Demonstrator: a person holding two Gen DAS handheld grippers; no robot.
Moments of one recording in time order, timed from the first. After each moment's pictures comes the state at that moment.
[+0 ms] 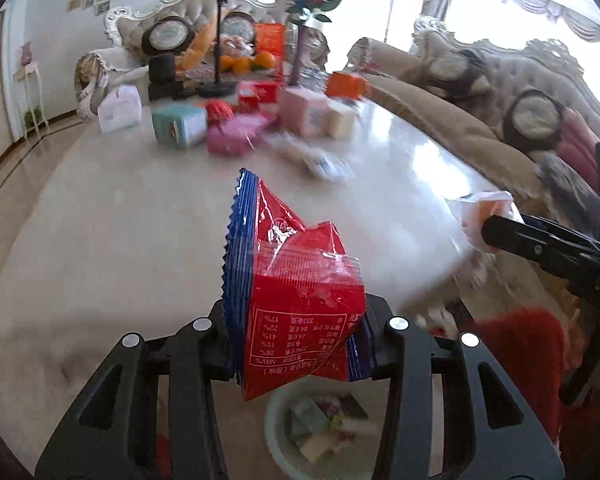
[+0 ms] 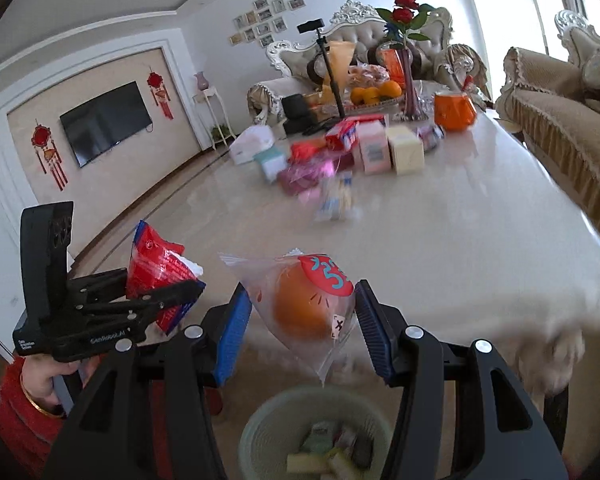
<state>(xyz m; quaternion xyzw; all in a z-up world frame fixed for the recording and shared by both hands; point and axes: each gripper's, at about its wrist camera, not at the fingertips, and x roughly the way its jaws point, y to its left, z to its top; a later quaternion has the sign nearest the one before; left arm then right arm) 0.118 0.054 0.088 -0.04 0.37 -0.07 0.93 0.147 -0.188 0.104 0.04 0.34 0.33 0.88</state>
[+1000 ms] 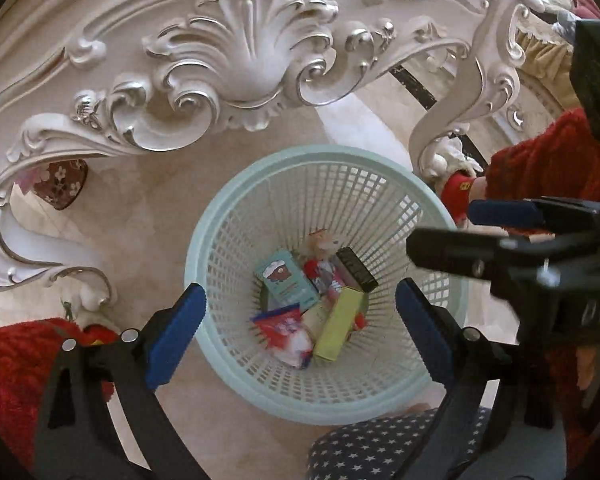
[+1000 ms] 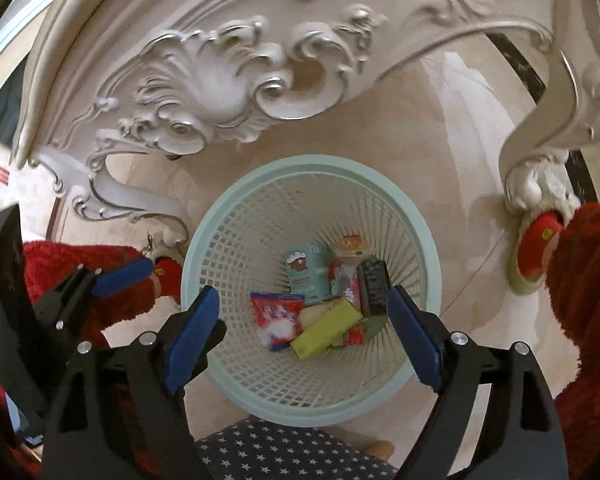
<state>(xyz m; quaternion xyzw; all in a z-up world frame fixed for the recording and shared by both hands) 0.080 -0.016 -0.128 0.02 0.54 -0.07 0.84 0.114 -0.183 -0.118 0.07 0.59 0.23 0.77</state>
